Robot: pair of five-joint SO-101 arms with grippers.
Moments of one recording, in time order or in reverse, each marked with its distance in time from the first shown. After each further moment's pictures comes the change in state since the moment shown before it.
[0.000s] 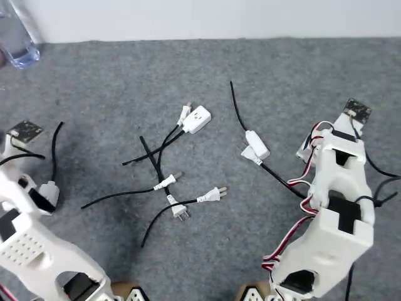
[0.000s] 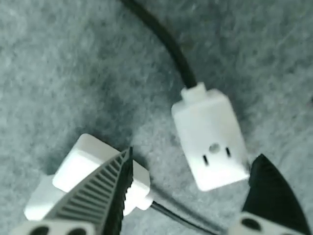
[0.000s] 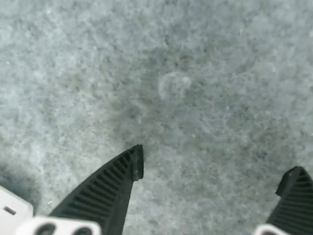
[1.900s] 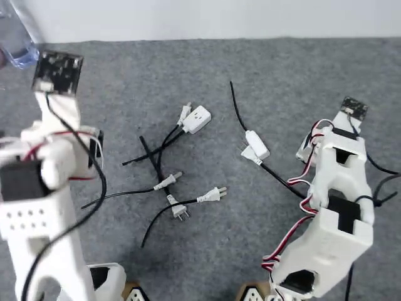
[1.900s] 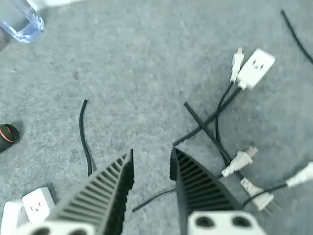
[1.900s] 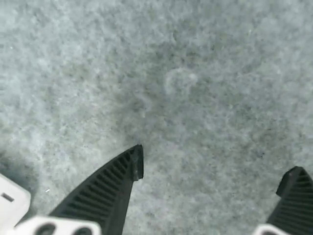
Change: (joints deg) left arm 39.2 -63.3 10.7 12.9 59.7; right arm -0.2 0.0 -1.6 3.1 3.5
